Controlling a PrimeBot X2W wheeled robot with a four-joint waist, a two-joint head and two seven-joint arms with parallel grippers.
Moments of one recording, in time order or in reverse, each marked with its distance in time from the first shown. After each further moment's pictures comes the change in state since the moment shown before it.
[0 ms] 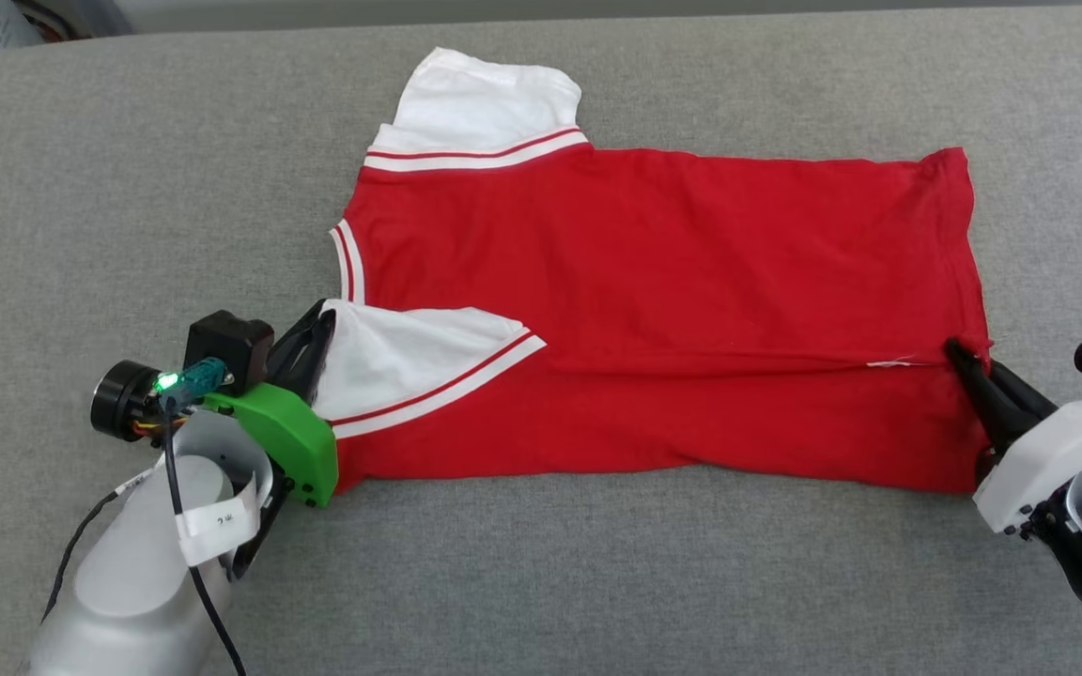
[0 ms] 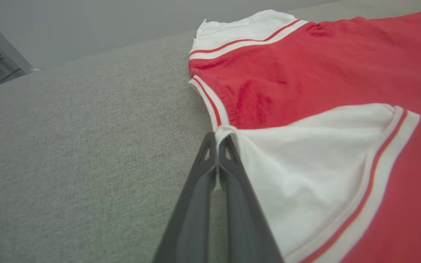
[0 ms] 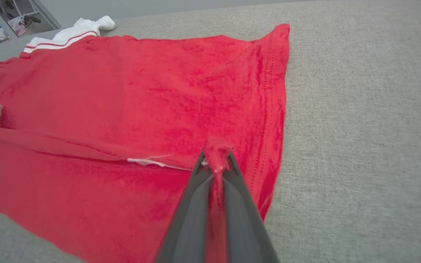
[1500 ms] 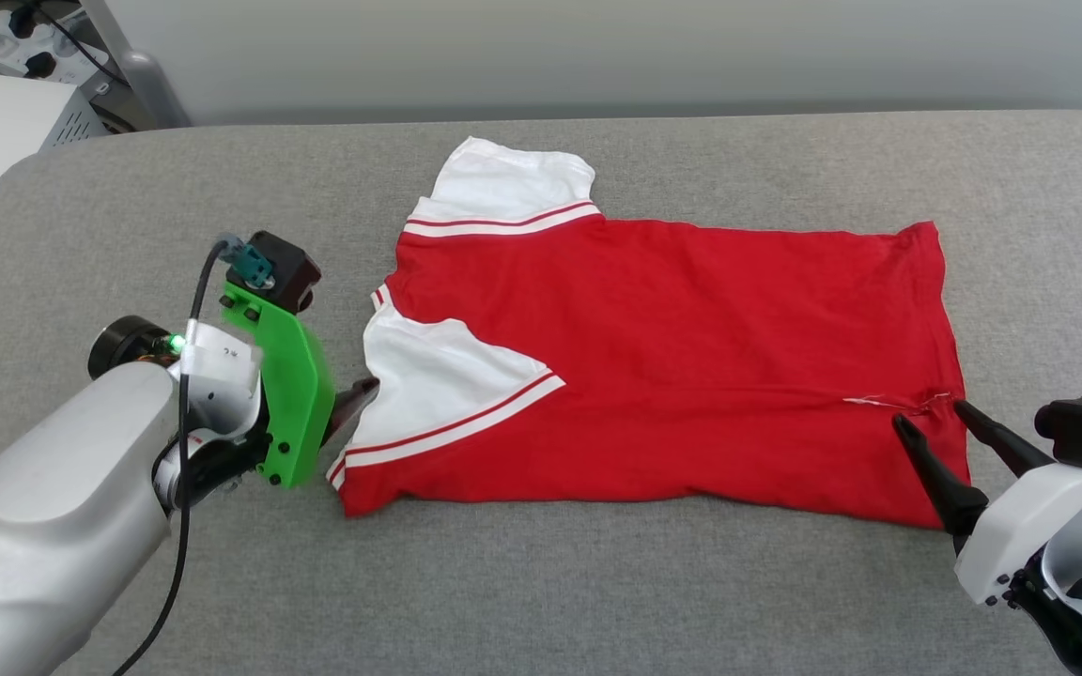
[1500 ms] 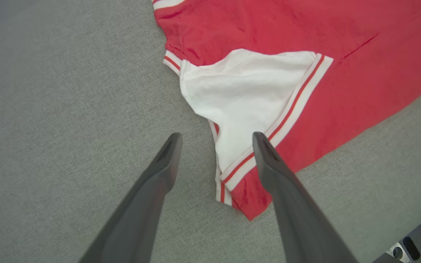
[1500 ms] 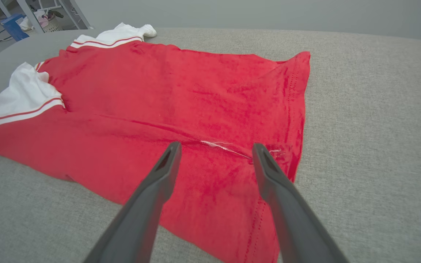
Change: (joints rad) left arm -0.277 0.256 -0.460 -0.166 -0.518 -0.004 0.659; right arm 0.113 0.017 -0.003 -0.073 -0.081 0.000 0.051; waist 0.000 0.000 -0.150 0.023
